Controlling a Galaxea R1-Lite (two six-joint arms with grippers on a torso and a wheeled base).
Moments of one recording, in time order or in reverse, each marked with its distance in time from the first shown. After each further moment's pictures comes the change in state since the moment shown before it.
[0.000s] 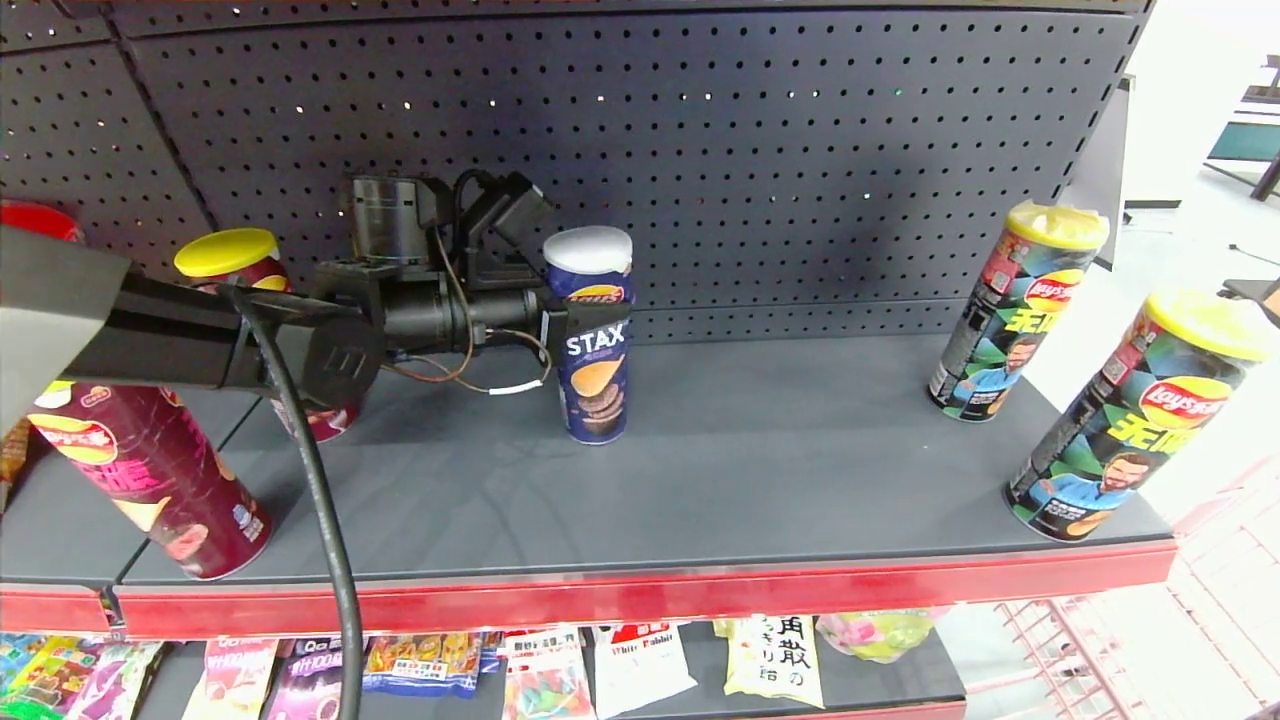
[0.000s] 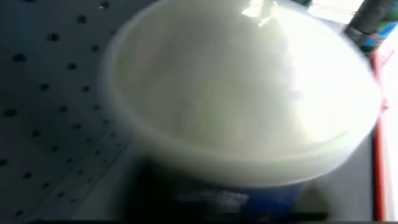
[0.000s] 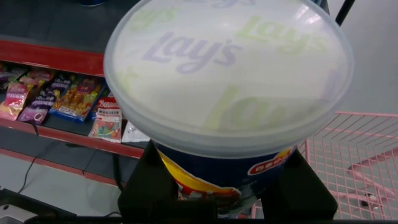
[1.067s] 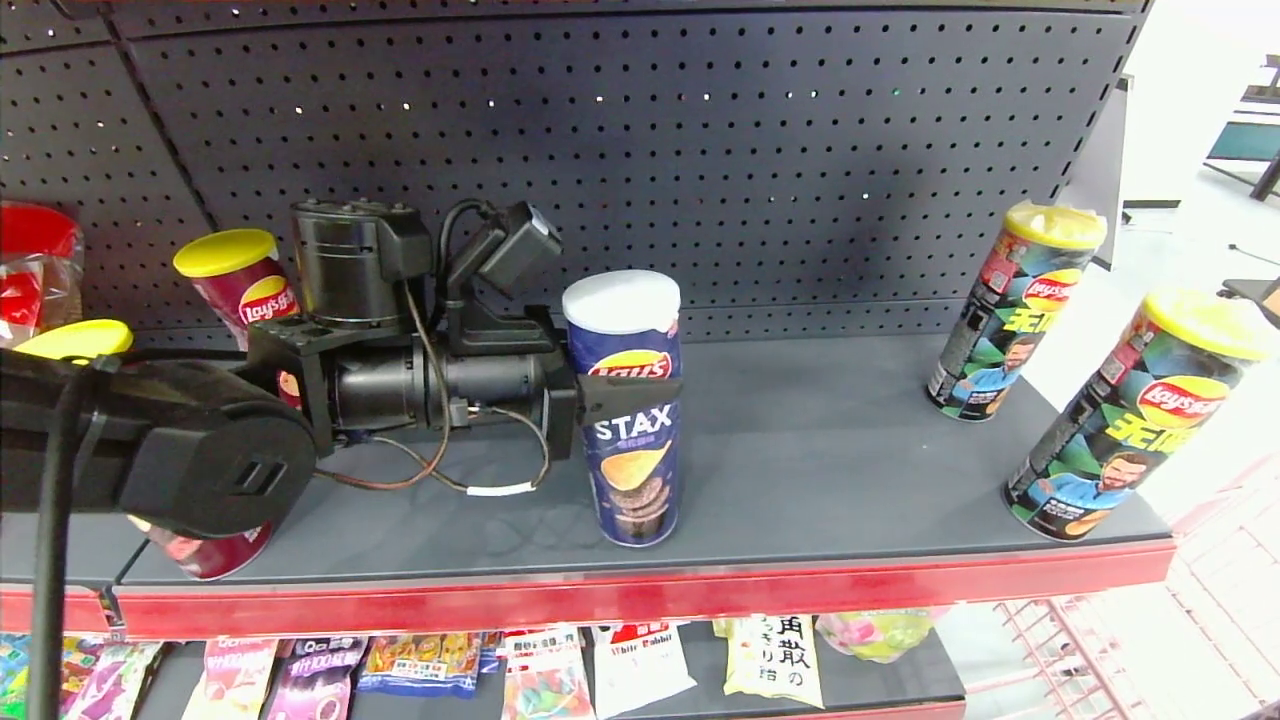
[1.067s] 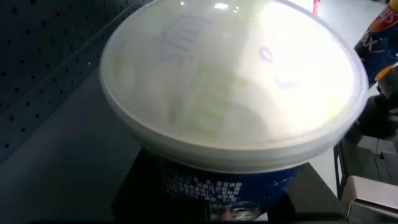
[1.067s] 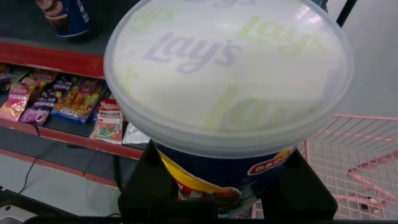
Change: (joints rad) left arm -0.143 -0.218 0.340 -0.135 -0.064 -0.082; right arm 0.003 0.006 -0.012 -0.001 0.004 -0.001
